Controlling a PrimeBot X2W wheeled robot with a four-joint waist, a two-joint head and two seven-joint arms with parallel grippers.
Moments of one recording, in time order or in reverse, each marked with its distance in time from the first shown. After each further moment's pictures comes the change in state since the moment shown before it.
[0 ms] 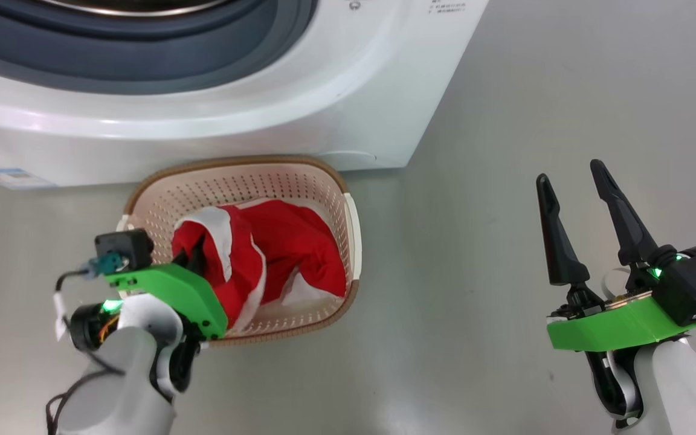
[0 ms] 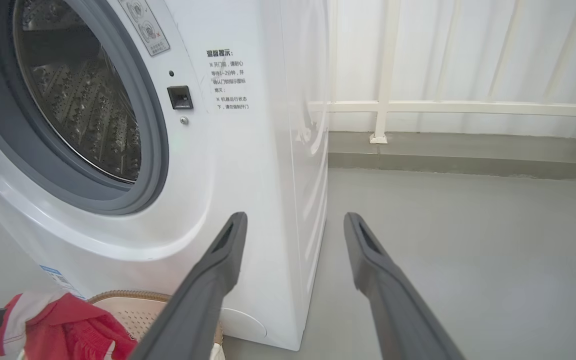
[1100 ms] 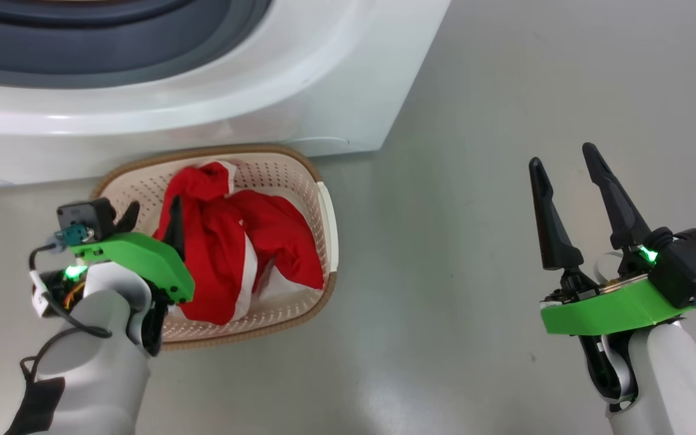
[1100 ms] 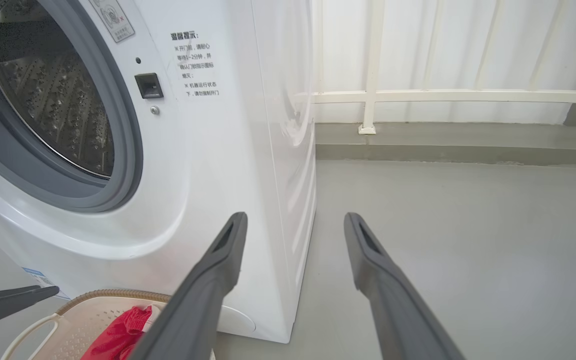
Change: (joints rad) left arm -0.280 -0.011 -0.043 0.495 0.012 -0.100 -0.230; right arm -0.054 0.000 0.023 0.027 0.033 0.000 0.000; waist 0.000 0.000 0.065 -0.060
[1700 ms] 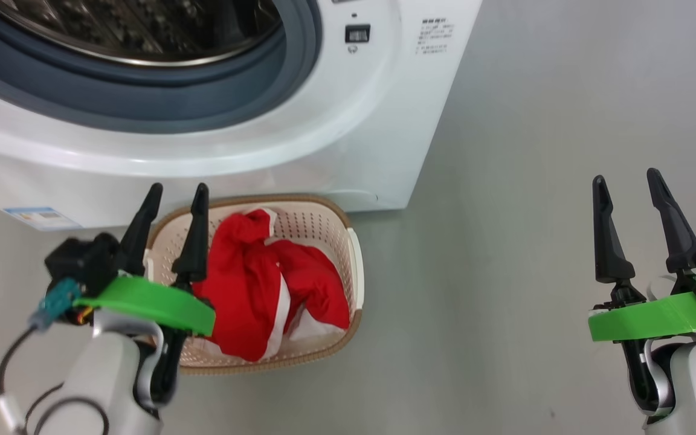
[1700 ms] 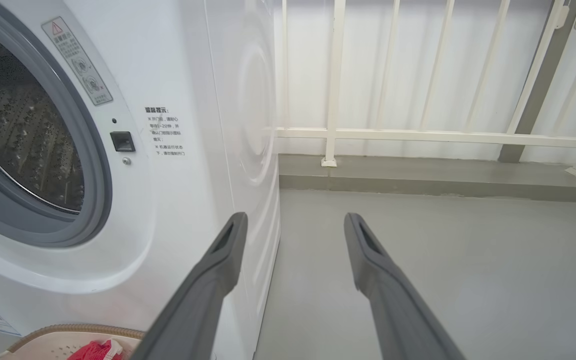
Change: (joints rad) left arm 0.335 0.023 0.124 -0.680 0.081 -0.034 -0.022; right arm 0.060 0.003 -0.165 0.043 -0.064 0.000 0.000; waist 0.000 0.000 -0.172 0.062
